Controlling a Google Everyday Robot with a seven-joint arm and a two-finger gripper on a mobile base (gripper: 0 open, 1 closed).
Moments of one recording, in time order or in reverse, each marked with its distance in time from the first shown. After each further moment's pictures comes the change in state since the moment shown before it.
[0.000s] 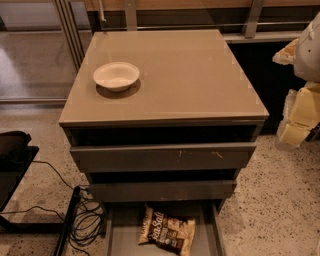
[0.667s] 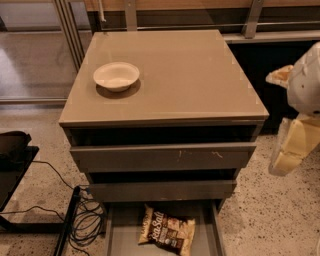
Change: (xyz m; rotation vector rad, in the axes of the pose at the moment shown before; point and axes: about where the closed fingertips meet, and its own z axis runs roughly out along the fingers) arm 0.000 0.025 0.026 0.020 -0.039 -0.040
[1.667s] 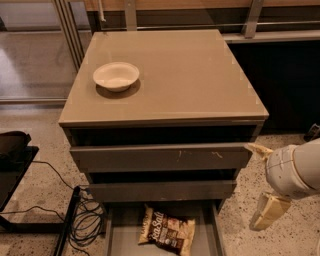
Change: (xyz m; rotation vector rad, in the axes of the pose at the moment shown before) arm 0.056 0.072 0.158 -0.059 -0.204 -0.039
